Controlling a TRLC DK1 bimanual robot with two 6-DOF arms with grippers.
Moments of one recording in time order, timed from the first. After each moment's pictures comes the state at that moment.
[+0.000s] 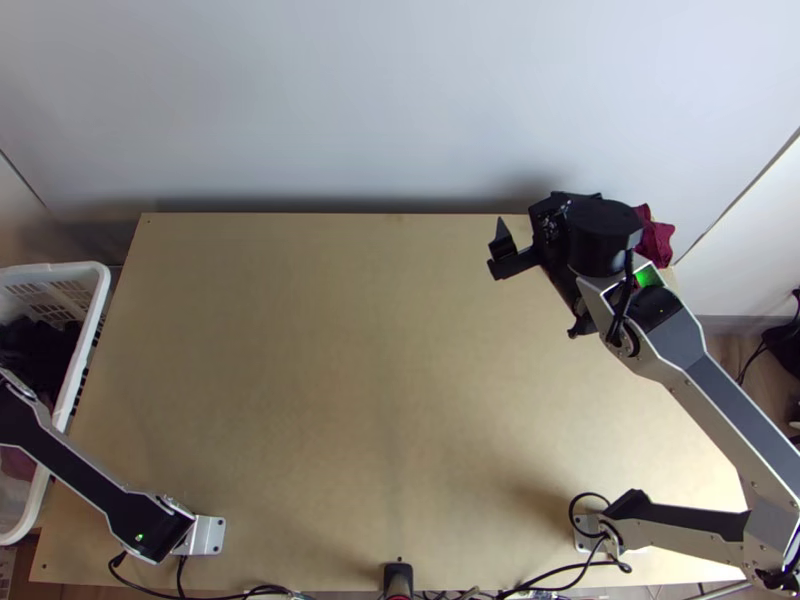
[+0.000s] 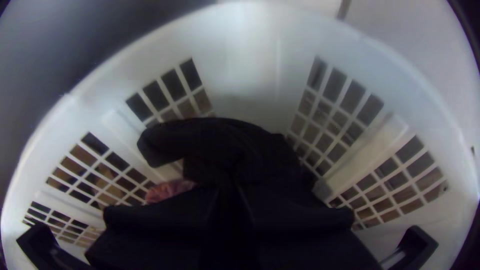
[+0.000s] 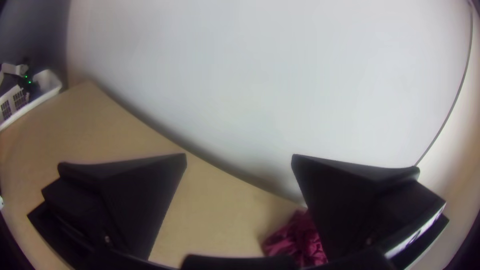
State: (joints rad) left arm 1.00 2.64 2.22 -0.37 -0.02 0.11; right arm 0.58 1.33 1.41 -0.38 0.38 -0.23
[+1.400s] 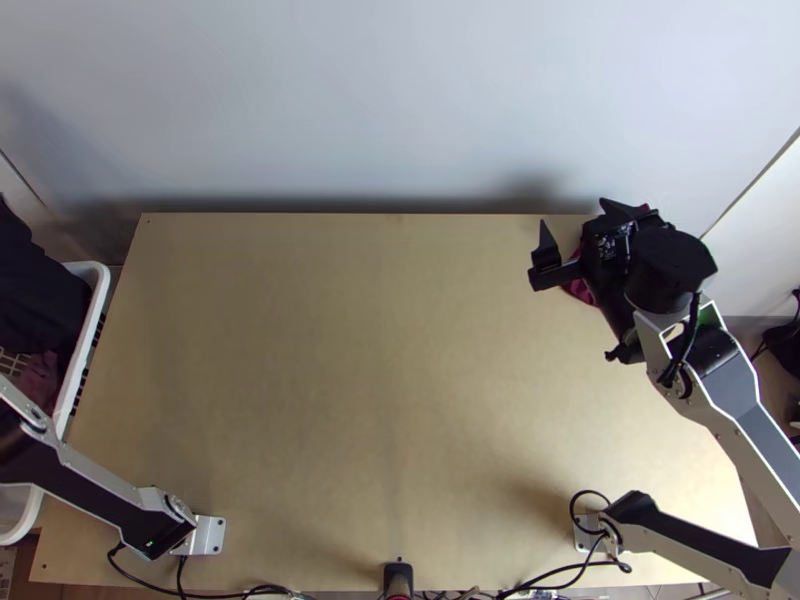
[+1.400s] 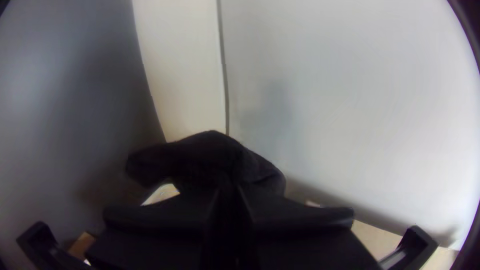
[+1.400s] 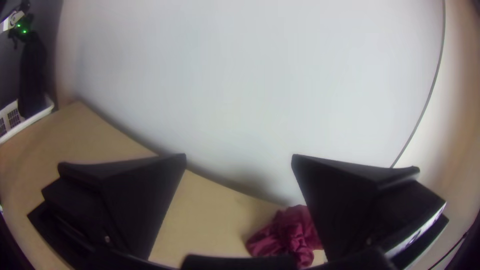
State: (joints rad) left arm 0.74 1.84 2.12 -0.67 0.04 0.10; right arm 0.52 1.13 1.28 -0.33 0.38 -0.23
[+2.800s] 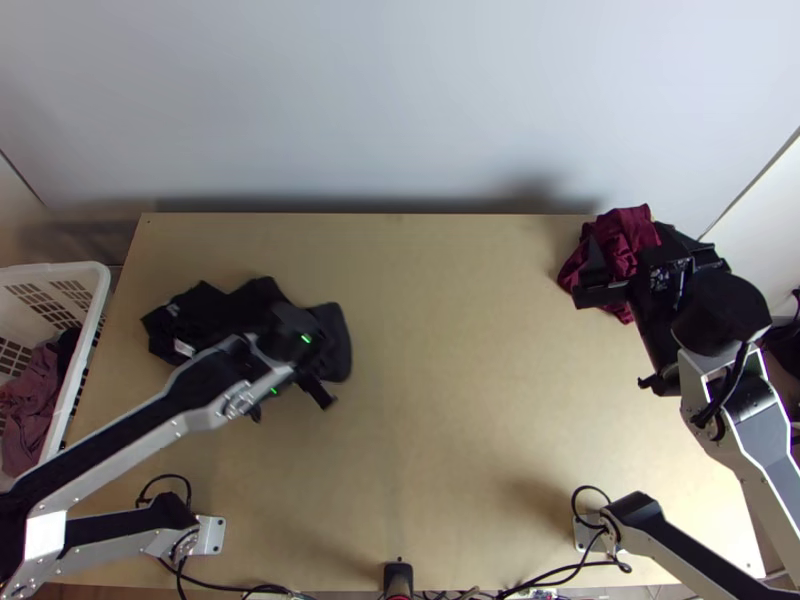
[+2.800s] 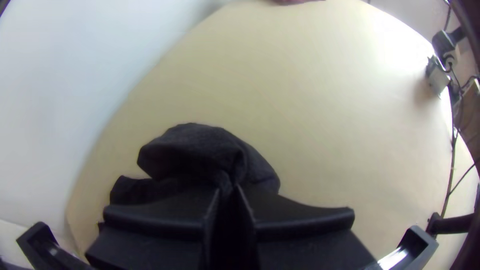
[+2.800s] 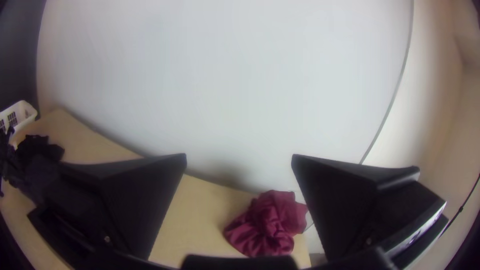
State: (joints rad) left arm -0.73 1.29 1.02 -0.58 -0.19 0.26; right arm 0.40 0.94 1.10 -0.29 0.38 -0.23
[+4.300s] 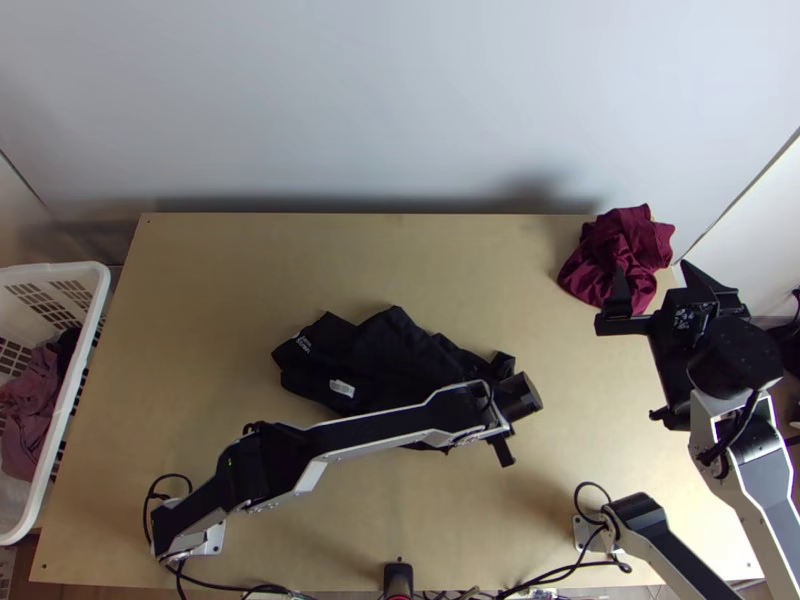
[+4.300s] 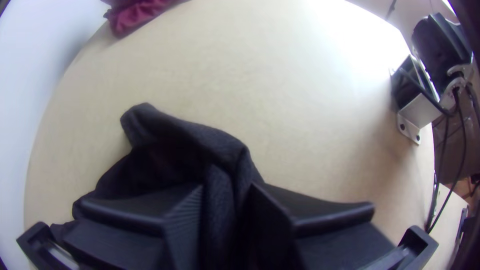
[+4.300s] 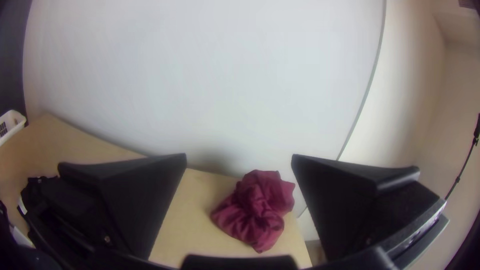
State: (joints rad) left arm -1.21 2.24 1.91 -0.60 -0.14 0.04; right arm 0.30 0.76 0.91 -0.26 0.38 -0.18
